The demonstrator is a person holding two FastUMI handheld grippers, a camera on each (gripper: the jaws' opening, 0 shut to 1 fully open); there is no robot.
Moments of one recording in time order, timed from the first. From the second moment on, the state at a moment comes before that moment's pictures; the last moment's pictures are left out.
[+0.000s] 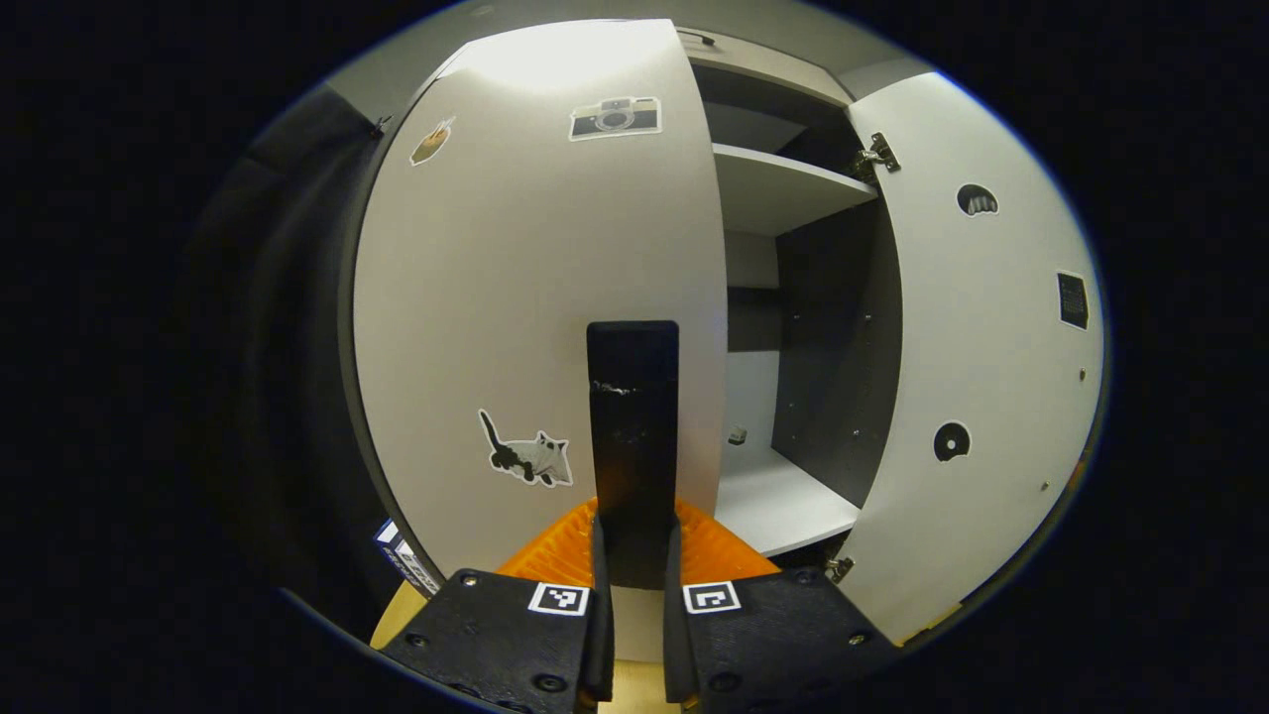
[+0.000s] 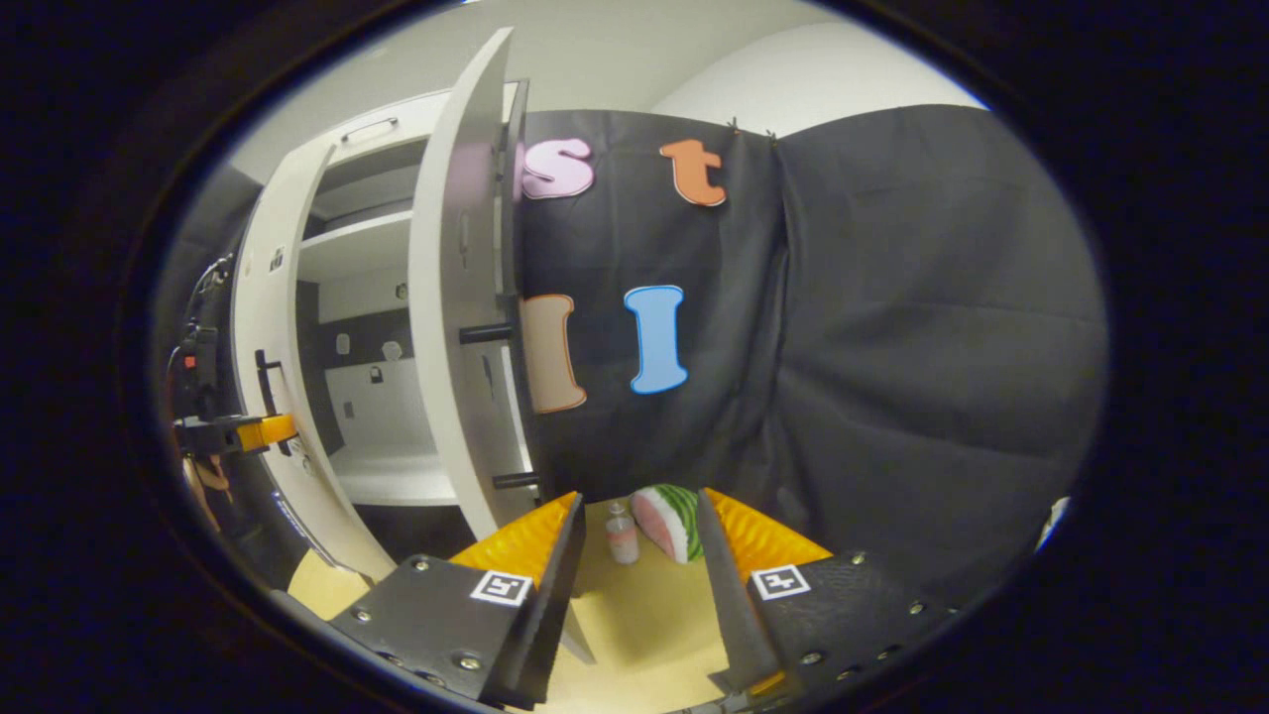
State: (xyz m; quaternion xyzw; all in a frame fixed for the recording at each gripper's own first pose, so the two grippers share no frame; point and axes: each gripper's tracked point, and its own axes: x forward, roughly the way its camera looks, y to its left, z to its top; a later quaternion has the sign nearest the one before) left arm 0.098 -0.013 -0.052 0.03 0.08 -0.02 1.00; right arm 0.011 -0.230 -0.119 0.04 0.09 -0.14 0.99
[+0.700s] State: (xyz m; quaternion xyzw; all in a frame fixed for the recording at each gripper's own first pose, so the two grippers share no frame) left arm 0.047 0.011 -0.048 0.02 0.08 -0.01 1.00; right arm -0.004 -0.207 -0.129 0.04 0.10 -0.13 0.99
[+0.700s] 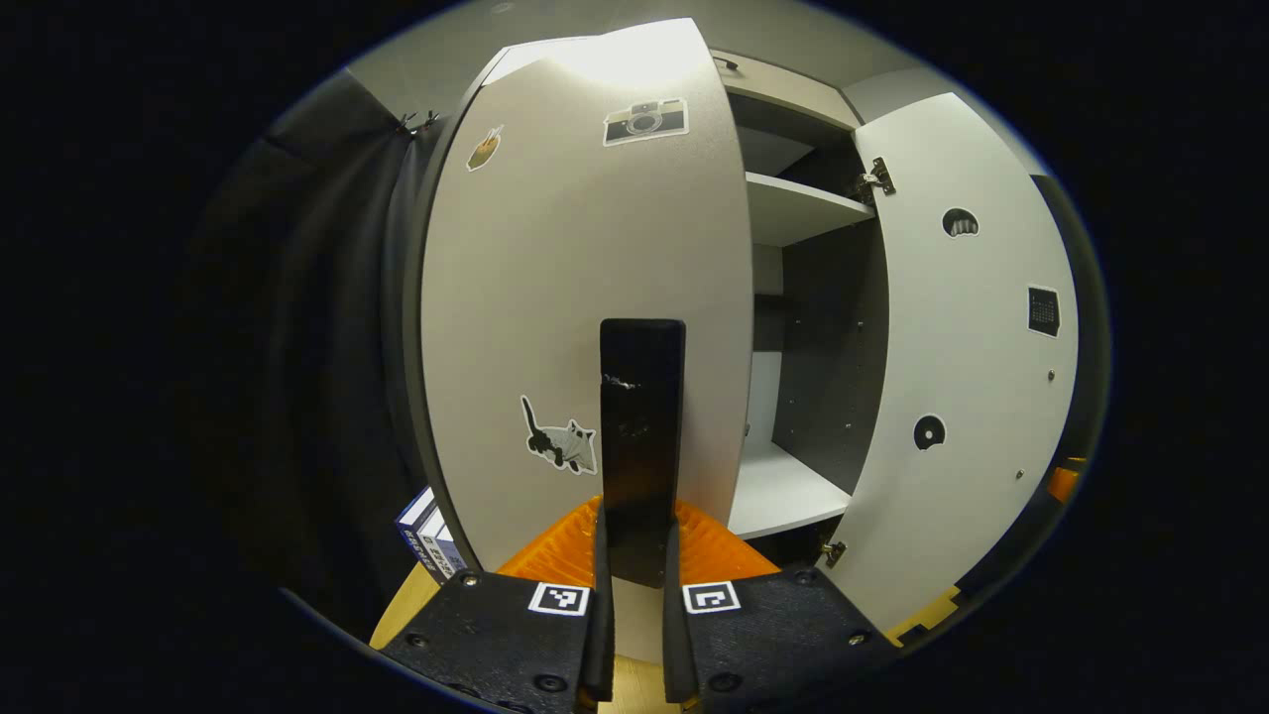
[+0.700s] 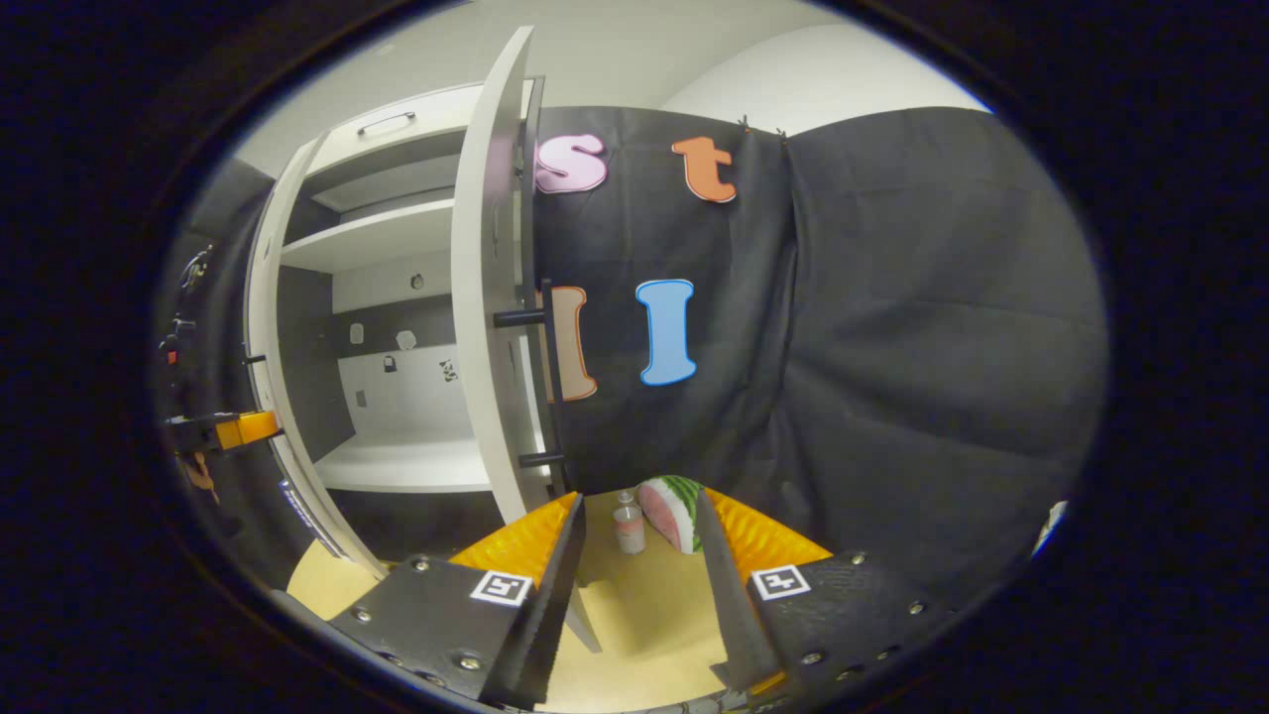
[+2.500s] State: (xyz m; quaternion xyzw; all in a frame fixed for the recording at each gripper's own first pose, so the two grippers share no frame) left arm -0.027 0.152 -0.035 0.01 0.06 0.10 0.99; right arm -0.003 -0.174 -0.149 0.07 0.11 -0.11 0.98
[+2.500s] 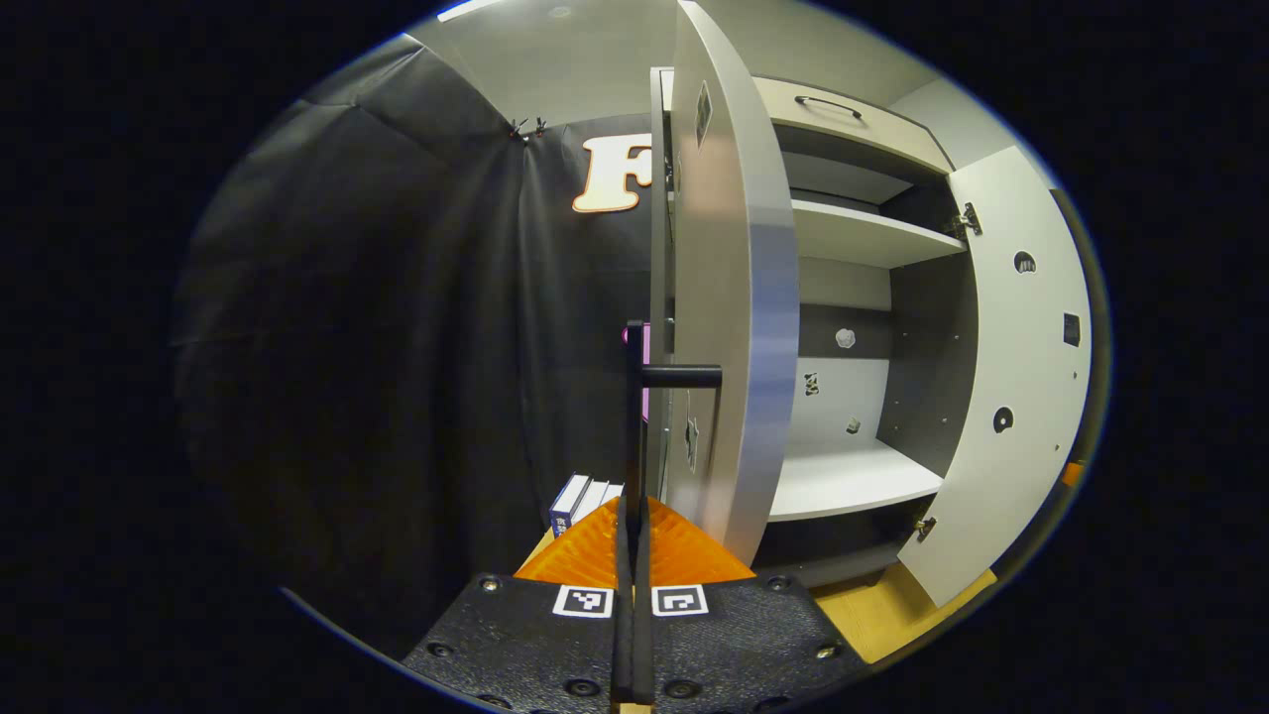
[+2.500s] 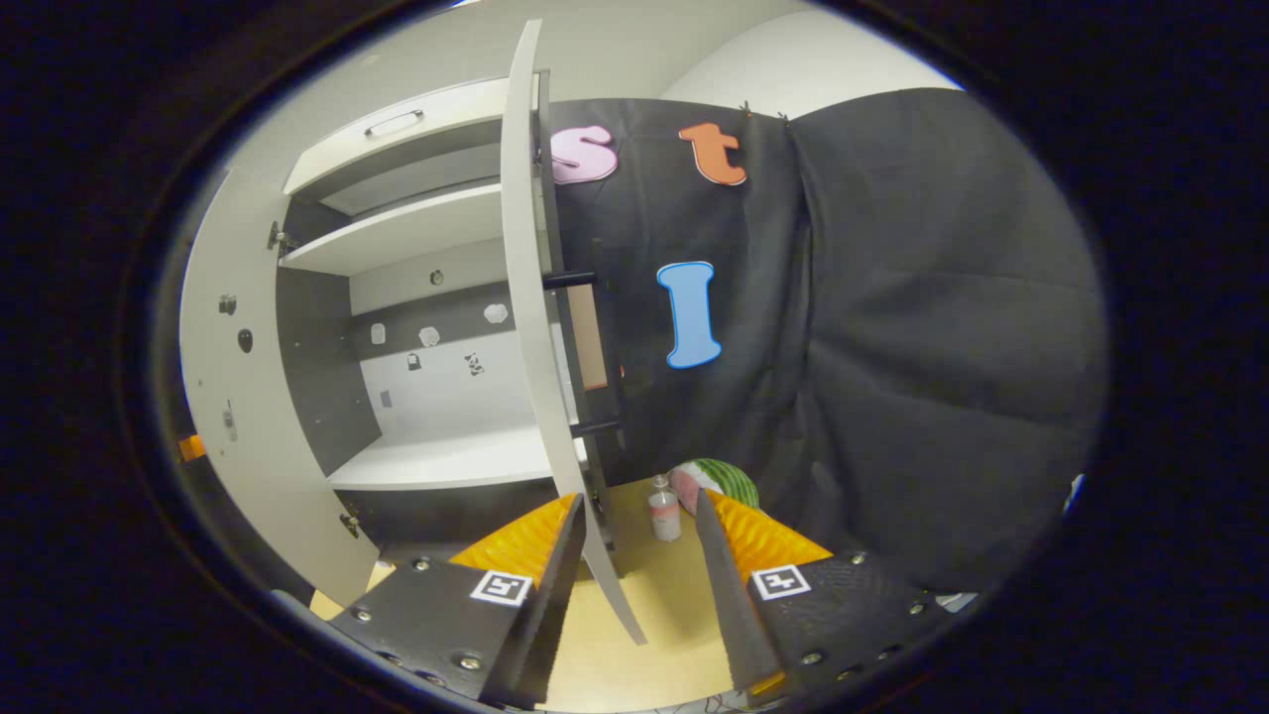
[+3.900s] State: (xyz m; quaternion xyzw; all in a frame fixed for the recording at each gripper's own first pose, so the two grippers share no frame) left arm -0.076 0.169 -0.023 0.00 0.05 0.09 0.99; right arm -0.018 -0.165 -0.134 0.06 0.10 -0.10 0.99
